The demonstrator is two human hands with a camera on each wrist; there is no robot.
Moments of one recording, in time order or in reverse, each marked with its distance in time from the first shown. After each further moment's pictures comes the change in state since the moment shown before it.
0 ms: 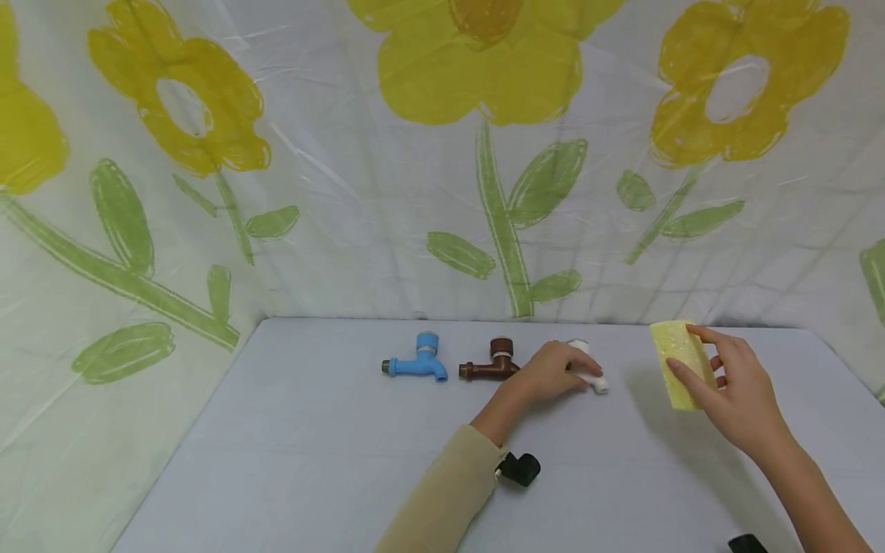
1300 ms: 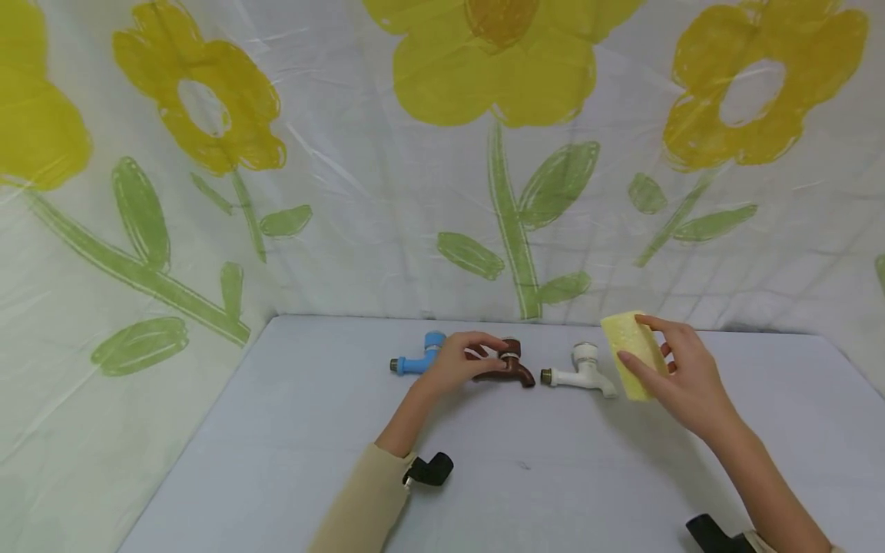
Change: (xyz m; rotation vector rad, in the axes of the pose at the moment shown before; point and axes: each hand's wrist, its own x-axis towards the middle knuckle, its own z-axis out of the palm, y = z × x) left_hand -0.109 -0.052 -0.075 -0.347 0.295 -0.122; right_hand 0.021 -0.044 0.034 0.047 -0.091 -0.054
